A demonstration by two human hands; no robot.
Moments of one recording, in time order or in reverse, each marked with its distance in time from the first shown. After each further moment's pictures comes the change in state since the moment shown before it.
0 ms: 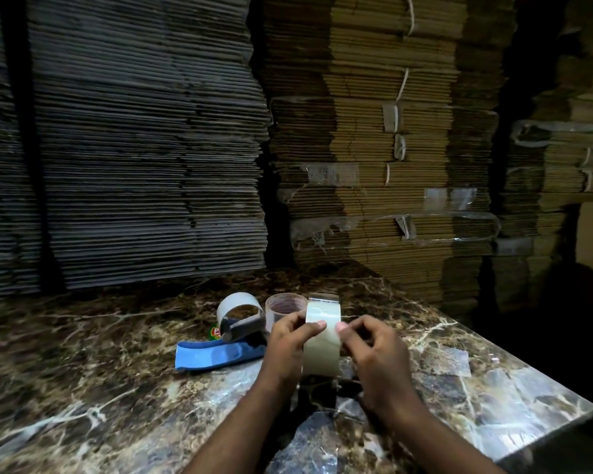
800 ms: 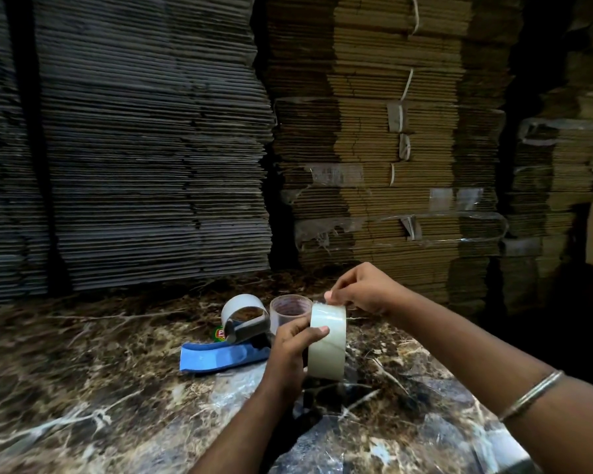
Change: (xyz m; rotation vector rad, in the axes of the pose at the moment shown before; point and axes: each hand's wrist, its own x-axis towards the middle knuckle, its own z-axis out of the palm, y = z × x) left_hand -0.001 -0.003 -0.003 -0.003 -0.081 0.035; right_hand 0.107 -0.040 -0.007 -0.289 -0.458 0.110
